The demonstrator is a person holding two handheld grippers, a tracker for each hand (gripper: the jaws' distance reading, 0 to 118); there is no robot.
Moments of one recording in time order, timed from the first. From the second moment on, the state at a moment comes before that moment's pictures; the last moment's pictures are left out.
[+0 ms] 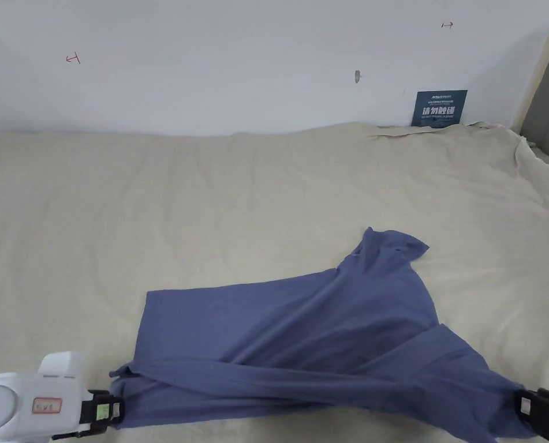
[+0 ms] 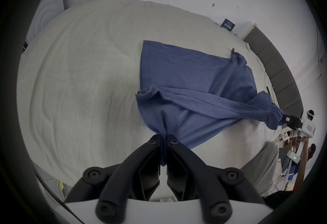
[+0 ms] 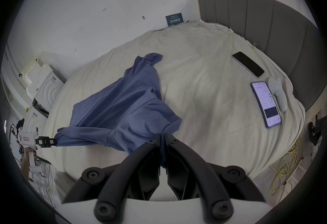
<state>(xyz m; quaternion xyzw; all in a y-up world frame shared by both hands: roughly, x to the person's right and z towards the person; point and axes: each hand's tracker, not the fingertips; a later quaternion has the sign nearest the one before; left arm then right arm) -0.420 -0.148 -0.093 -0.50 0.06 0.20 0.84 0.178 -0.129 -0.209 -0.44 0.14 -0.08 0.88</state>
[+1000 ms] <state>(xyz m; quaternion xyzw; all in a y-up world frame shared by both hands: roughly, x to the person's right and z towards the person) -0.400 -0.203 -0.066 -0.53 0.15 0.15 0.82 0.167 -0.203 -0.213 -0.50 0.10 -0.05 0.86</state>
